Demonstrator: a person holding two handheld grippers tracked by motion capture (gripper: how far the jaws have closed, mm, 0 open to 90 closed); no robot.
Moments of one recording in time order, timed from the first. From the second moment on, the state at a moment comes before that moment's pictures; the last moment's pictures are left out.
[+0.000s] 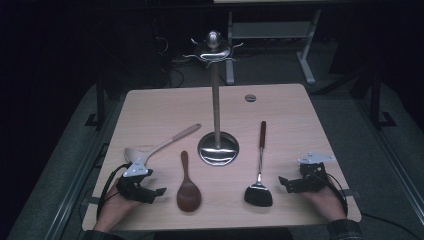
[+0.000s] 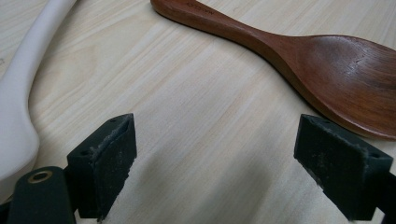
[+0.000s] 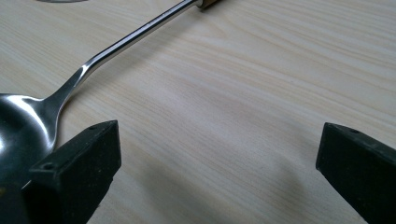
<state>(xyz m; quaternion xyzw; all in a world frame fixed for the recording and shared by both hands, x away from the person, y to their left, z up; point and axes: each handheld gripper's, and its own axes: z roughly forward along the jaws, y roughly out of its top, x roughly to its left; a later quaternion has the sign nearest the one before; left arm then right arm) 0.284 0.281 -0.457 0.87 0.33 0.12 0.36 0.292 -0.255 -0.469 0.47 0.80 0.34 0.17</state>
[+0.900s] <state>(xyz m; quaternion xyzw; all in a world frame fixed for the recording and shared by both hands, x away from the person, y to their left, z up) 0.283 0.281 -0.456 0.86 0.33 0.11 0.37 0.326 -0.255 -0.450 0.48 0.78 0.37 0.16</state>
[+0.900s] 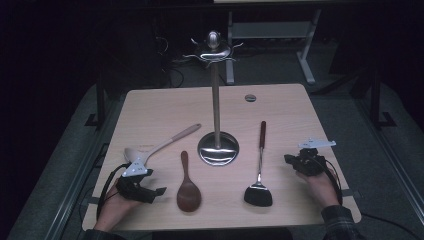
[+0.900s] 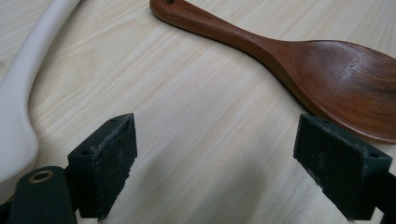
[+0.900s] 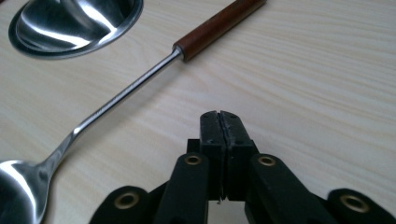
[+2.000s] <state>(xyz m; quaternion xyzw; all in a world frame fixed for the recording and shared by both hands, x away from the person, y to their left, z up) 0.282 0.280 -0.456 0.86 0.32 0.11 0.37 0.397 -0.211 -0.470 0.46 0.79 0.38 0.14</state>
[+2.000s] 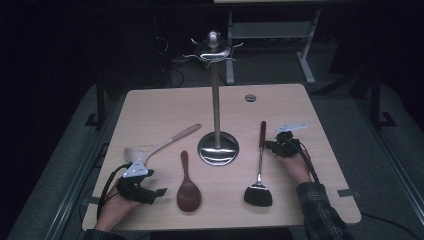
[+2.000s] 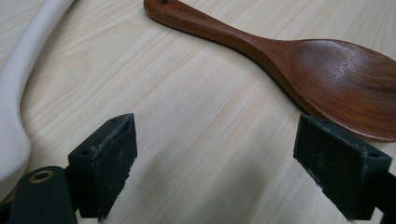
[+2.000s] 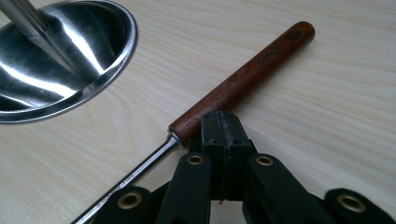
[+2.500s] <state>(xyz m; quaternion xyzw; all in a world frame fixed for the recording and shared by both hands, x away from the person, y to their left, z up) 0.282 0.280 -0.456 0.86 0.32 0.11 0.37 0.397 -0.202 -0.469 0.45 0.79 0.38 0.13</state>
